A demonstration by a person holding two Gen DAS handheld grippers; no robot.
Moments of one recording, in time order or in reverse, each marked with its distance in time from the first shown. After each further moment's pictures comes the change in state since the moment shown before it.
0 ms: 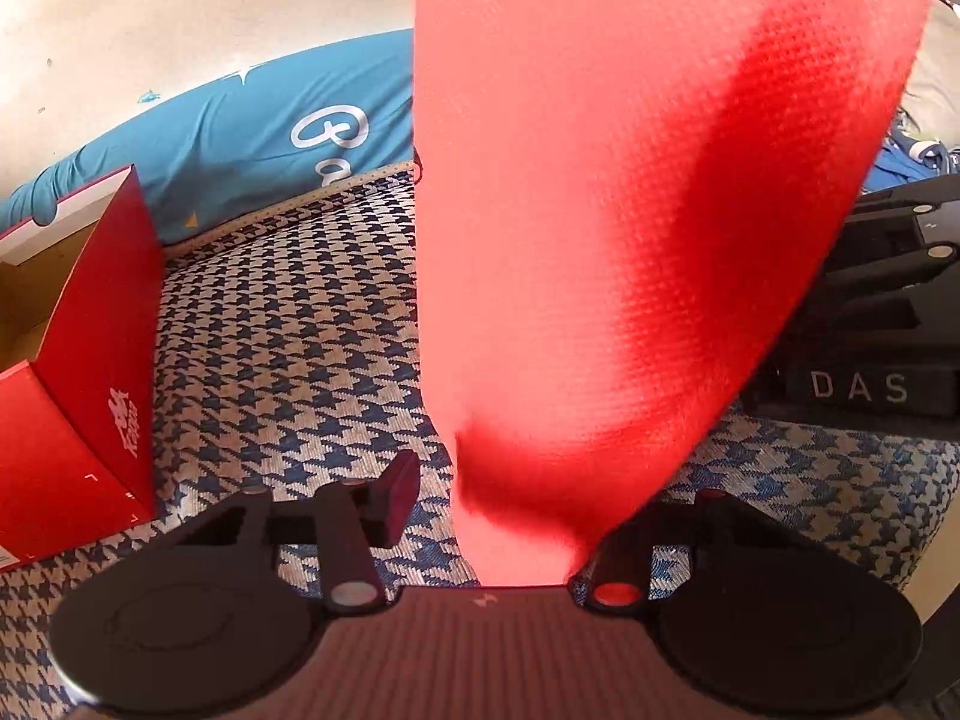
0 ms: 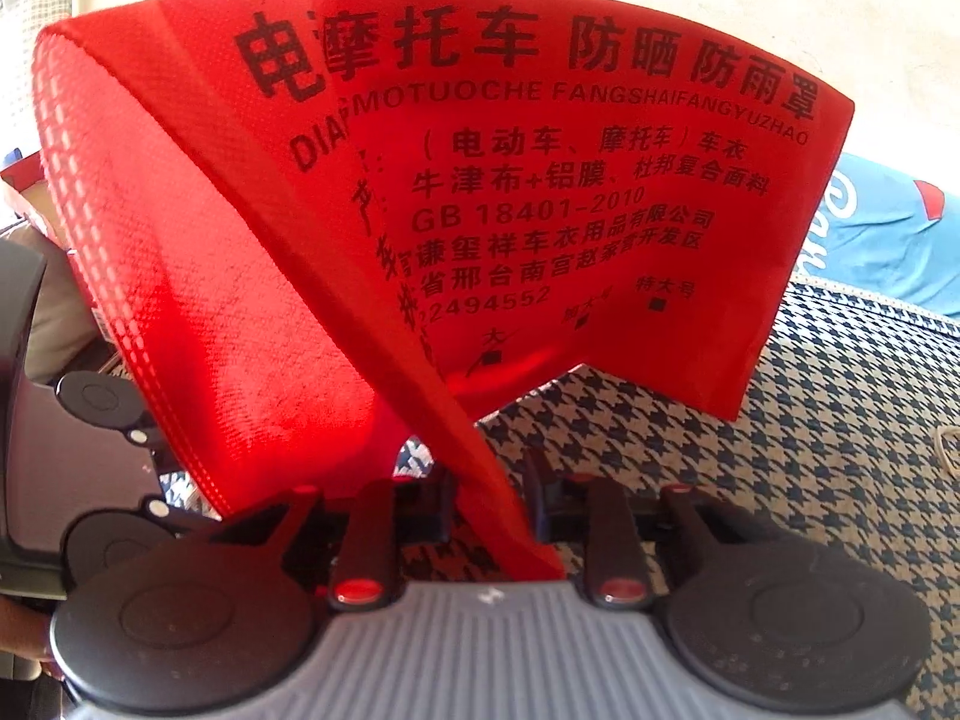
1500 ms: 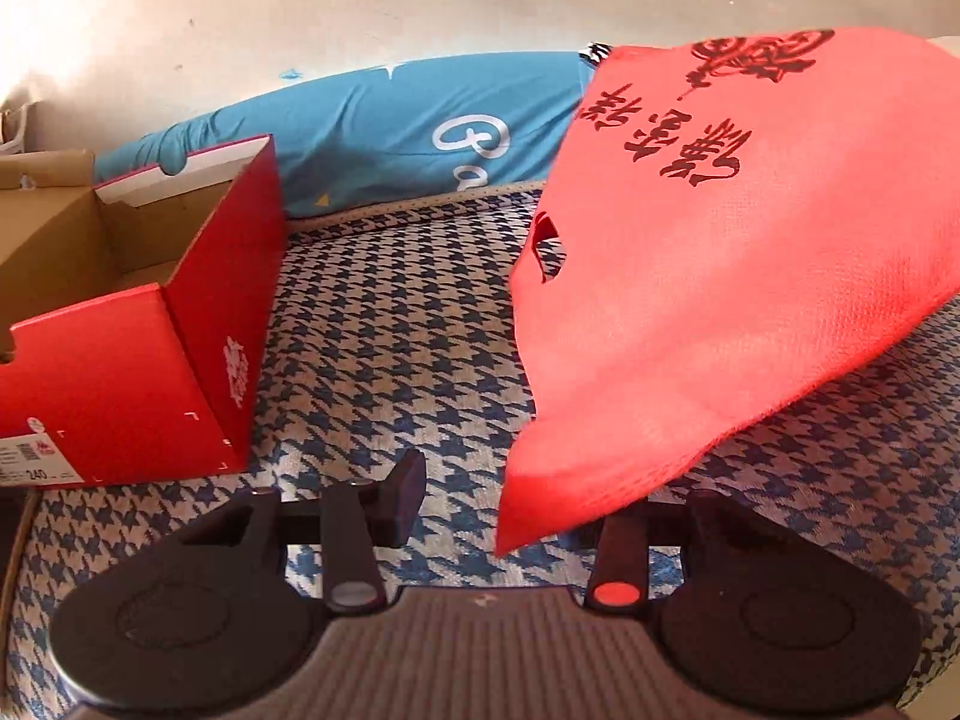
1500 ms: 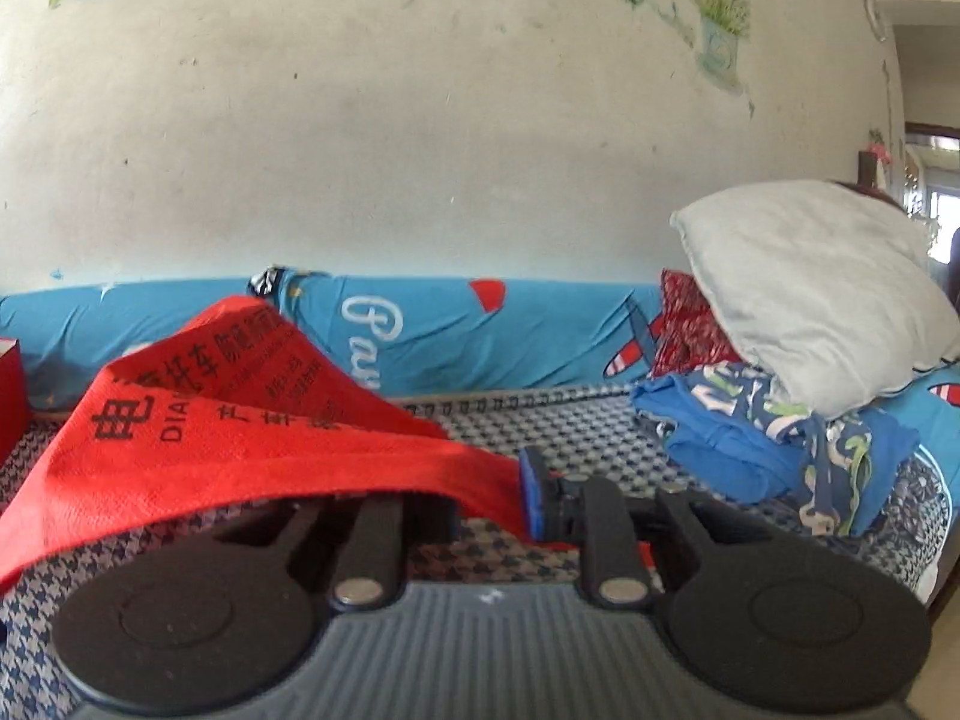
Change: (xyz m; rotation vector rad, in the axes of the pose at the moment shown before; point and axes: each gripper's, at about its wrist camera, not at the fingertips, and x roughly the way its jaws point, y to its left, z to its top) left arm -0.004 0.021 -0.011 -0.143 -0.057 0.227; right arm -0.105 -0.083 -0.013 0.238 -0.204 -0.678
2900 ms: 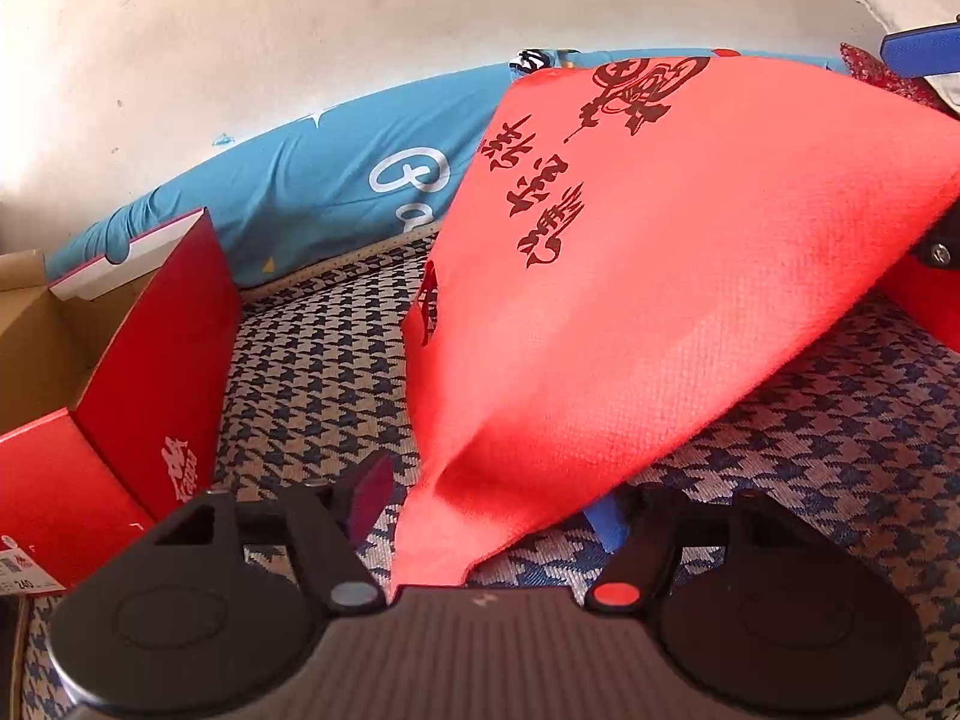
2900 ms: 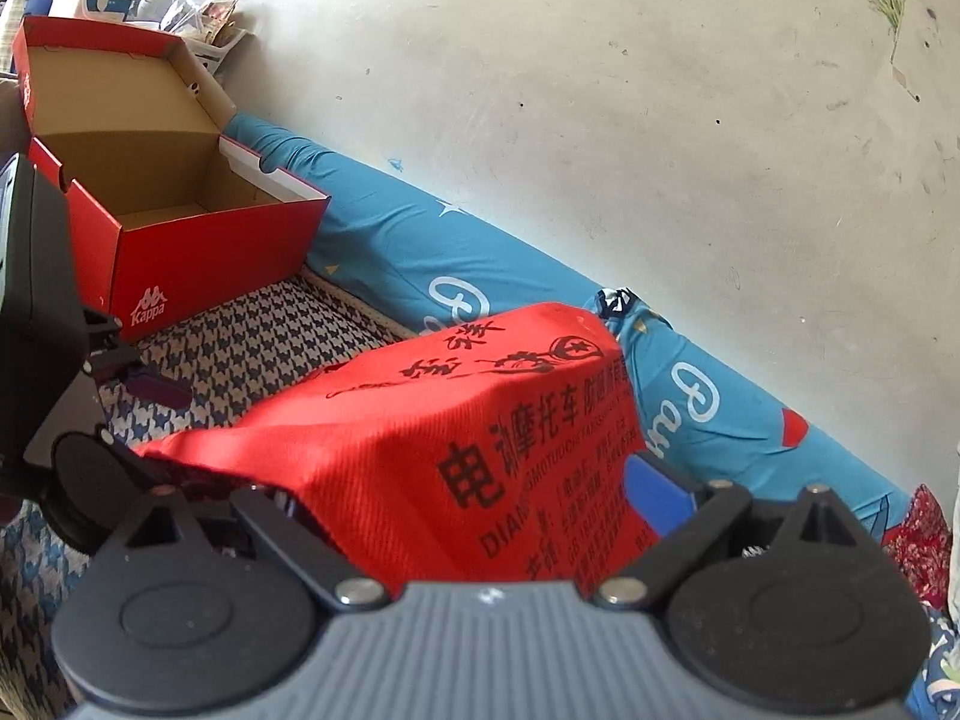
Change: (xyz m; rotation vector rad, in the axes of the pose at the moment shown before) left arm 0.042 -0.044 0.012 0.141 -0.030 -0.014; right arm 0.002 0.125 -0.008 -0.544 -0.161 0.424
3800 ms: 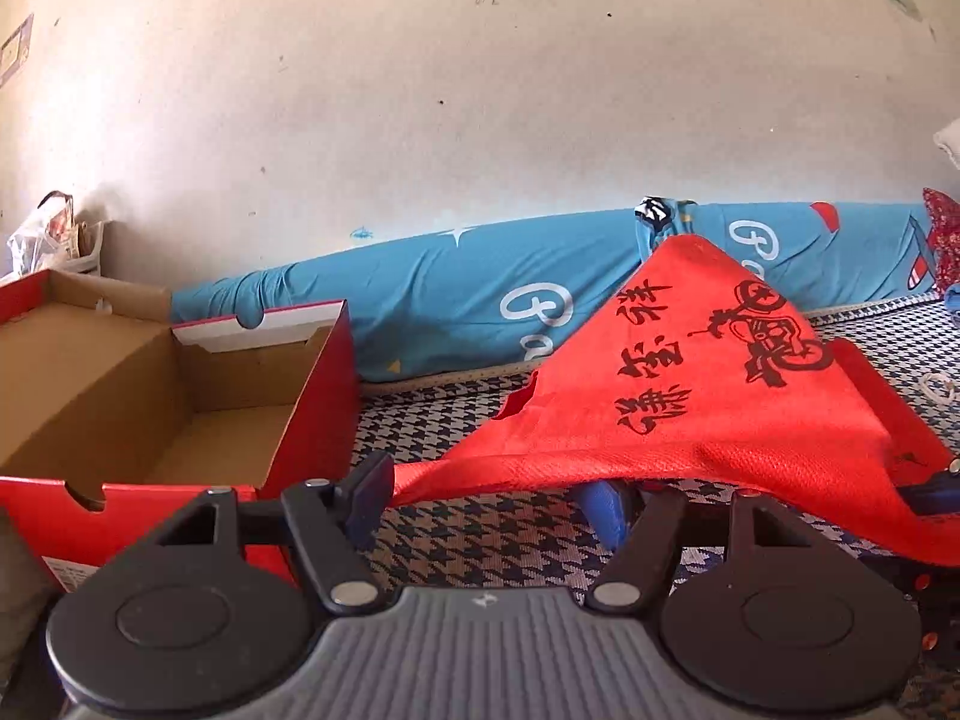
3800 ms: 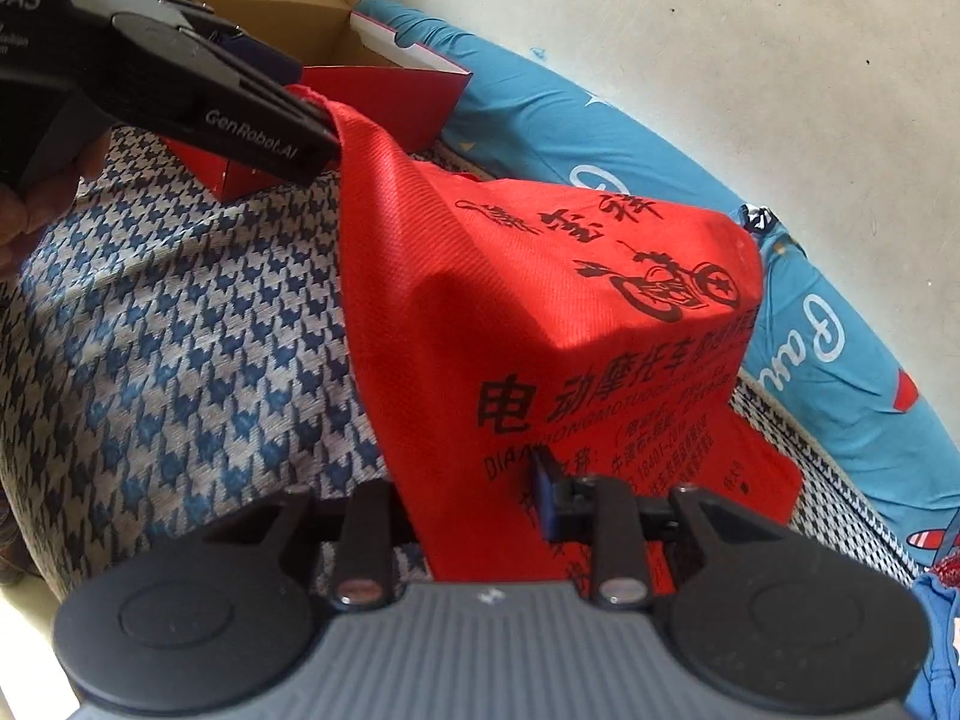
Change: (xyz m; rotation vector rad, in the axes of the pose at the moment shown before) left arm -0.067 0.035 0.006 -0.115 -0.263 0.154; right arm 0.012 0.041 -0.042 -0.152 0.211 0.257
